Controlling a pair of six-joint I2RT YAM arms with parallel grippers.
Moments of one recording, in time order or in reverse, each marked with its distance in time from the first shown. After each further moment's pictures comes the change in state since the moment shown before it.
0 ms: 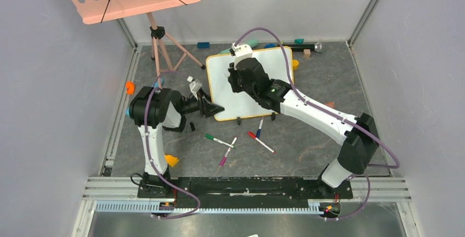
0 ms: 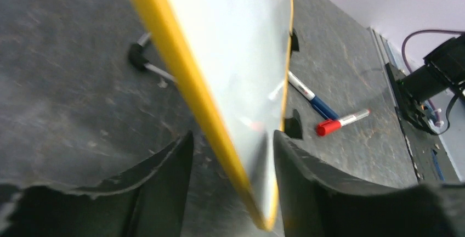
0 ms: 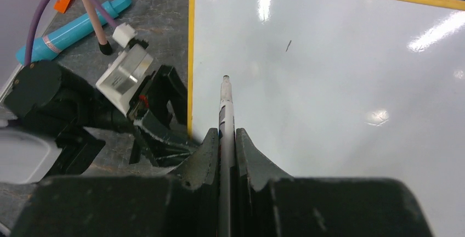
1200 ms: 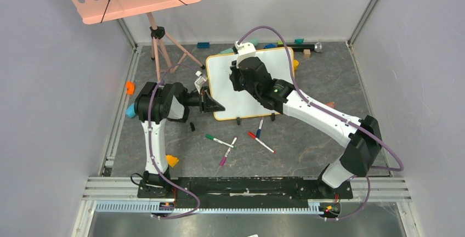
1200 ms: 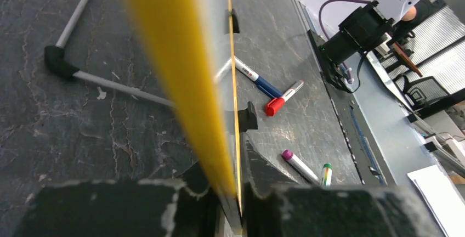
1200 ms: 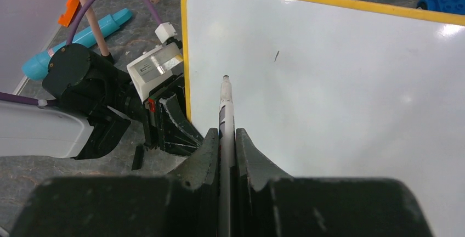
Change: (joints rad) left arm 0.009 0.143 0.277 -0.010 0.348 -0.217; right arm 0.000 -0.029 0.000 0.001 0.026 0.008
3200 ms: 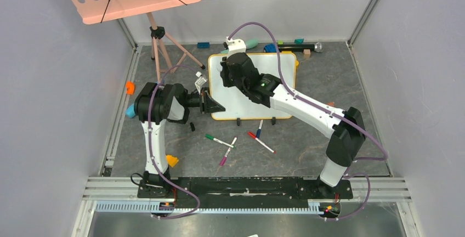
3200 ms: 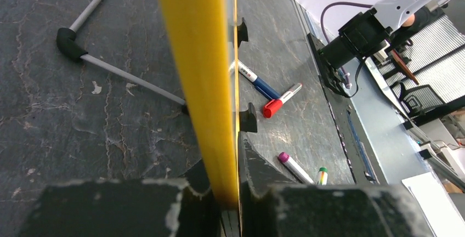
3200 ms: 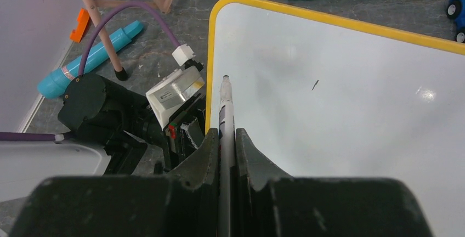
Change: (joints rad) left arm -0.008 -0.013 -0.026 -0.002 -0.024 -0.048; right arm 0.019 0.147 0.156 -0.027 0.015 0.070
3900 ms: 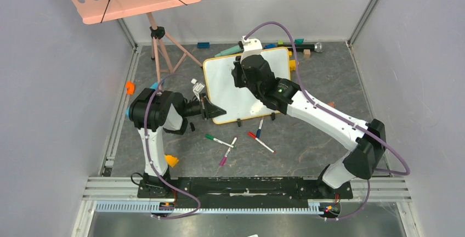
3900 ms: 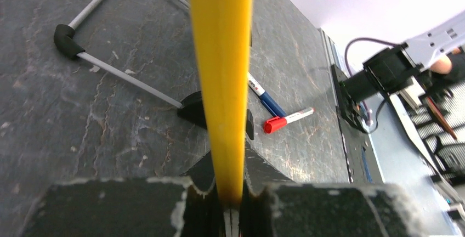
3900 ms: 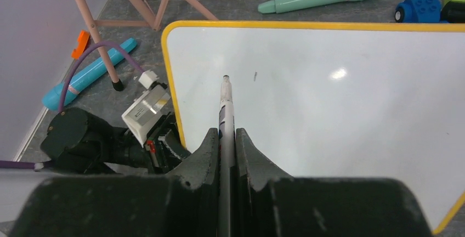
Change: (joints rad) left arm -0.033 -0.119 -0.195 -0.006 -0.230 0.058; right arm -0.002 -0.179 -0.114 -0.006 0.071 0.001
